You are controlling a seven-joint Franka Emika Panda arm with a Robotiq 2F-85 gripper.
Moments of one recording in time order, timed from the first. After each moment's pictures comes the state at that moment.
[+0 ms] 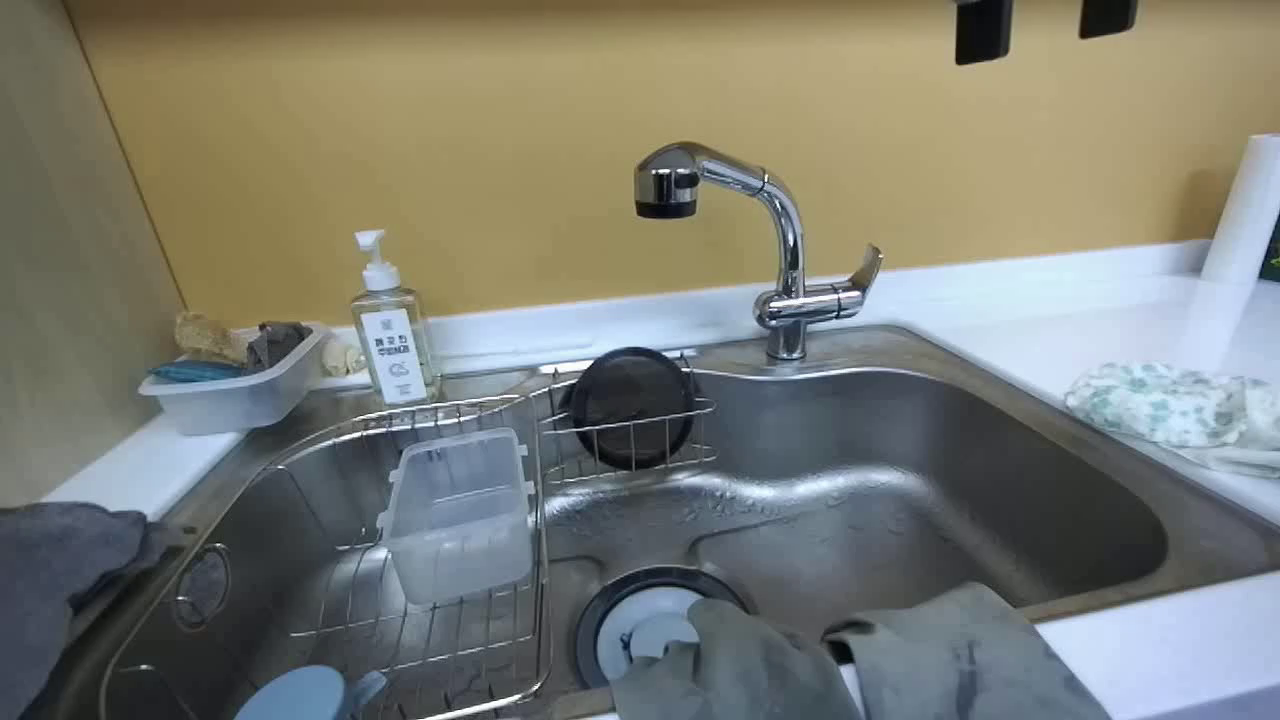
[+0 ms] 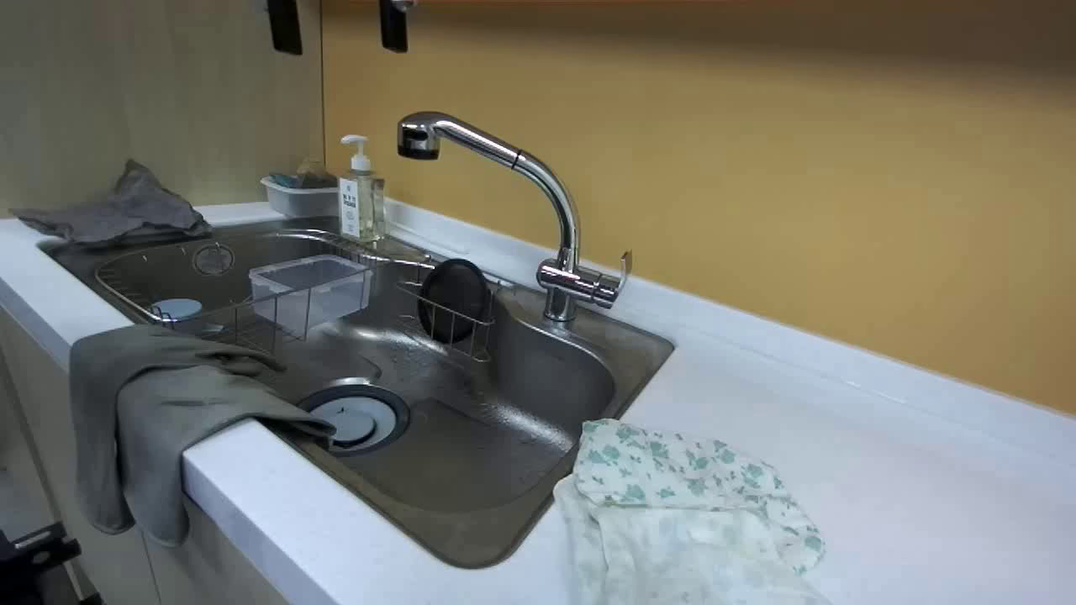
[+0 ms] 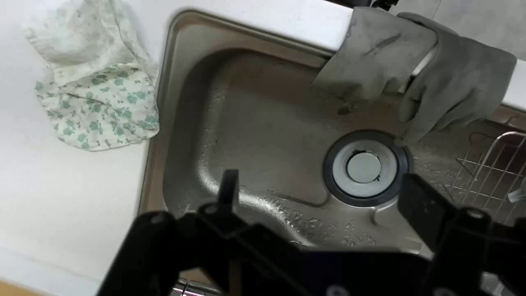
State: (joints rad) arm 0.12 -0.50 0.24 -2.25 -0.02 1.76 0.05
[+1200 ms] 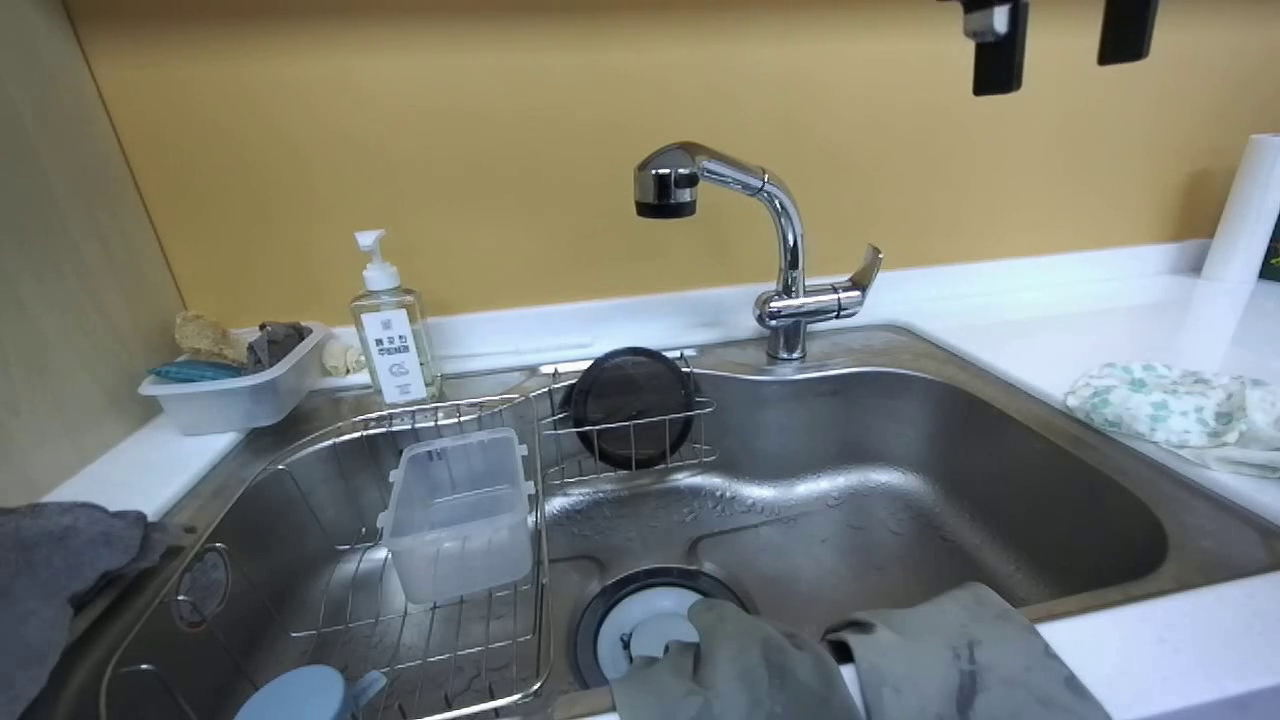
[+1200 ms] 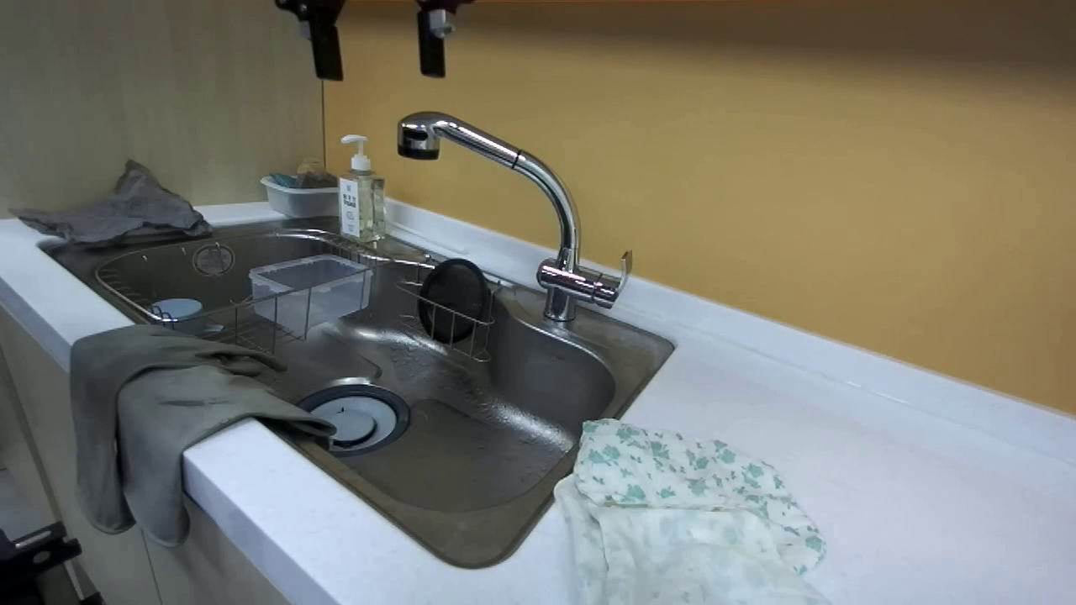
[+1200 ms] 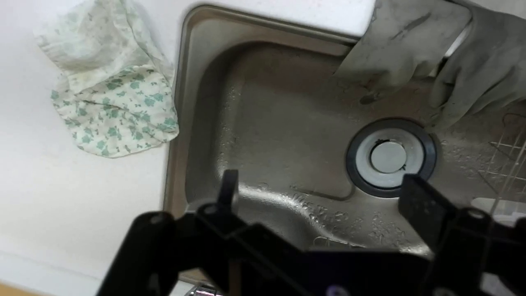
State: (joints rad) arm 0.10 -0.50 0.21 -2.30 -0.05 1.83 0.08
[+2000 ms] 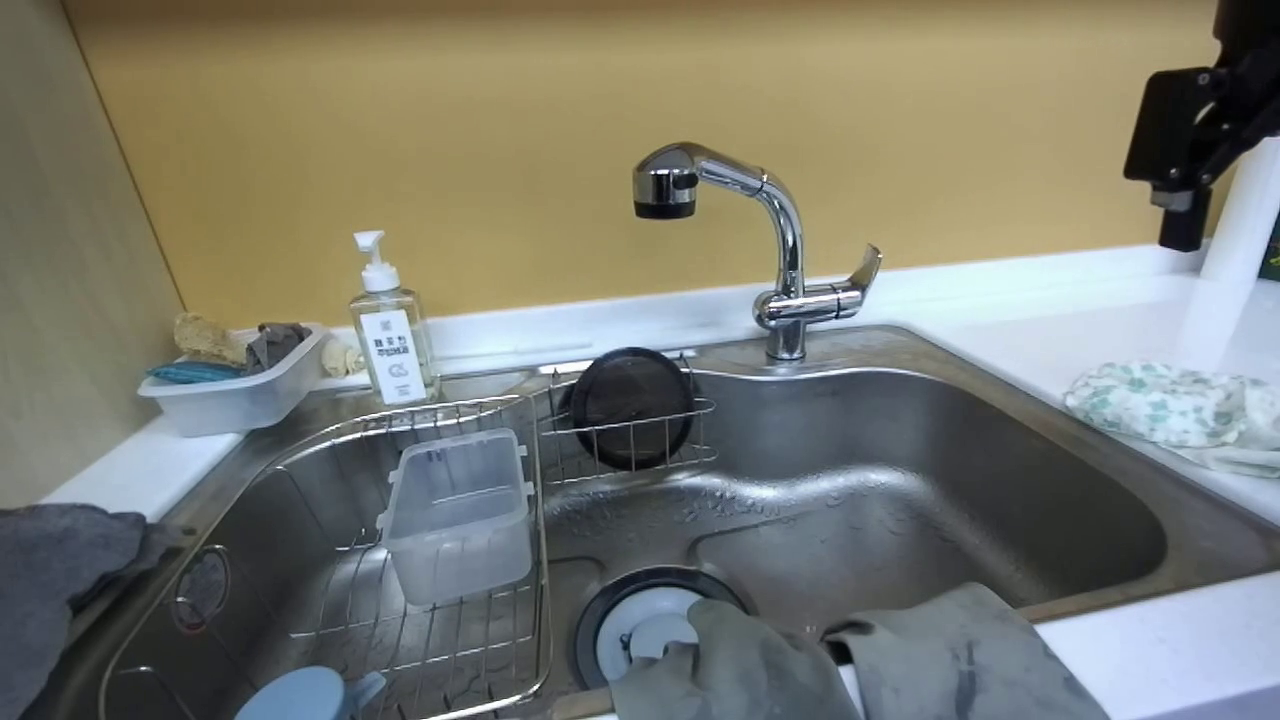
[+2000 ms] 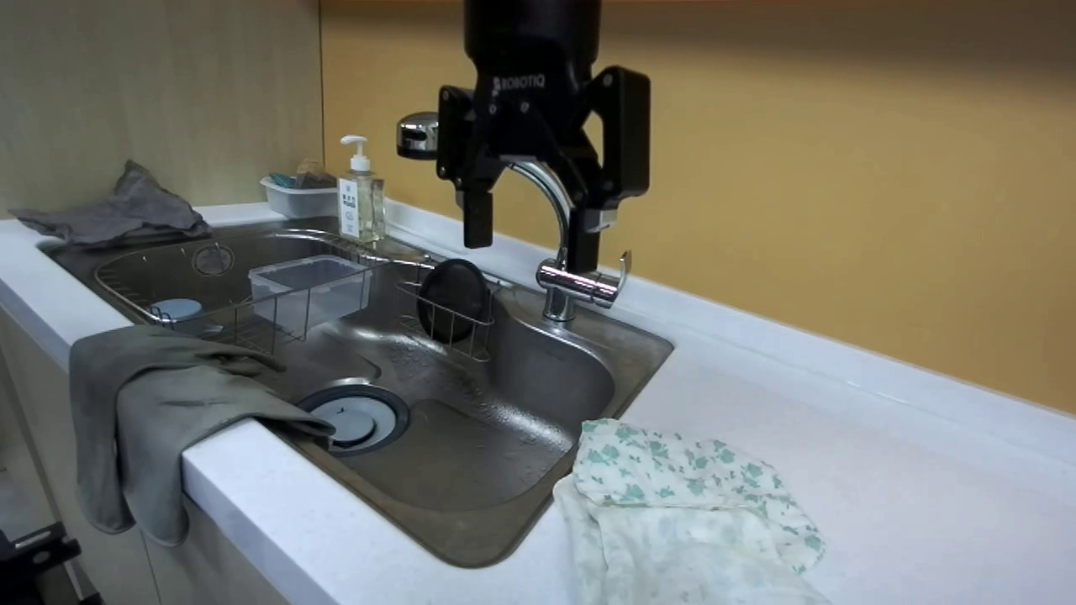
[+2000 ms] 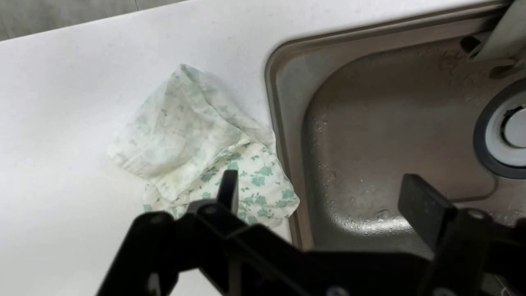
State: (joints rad) arm -0.09 -0.52 0.05 -2.56 -0.13 2.06 0.18
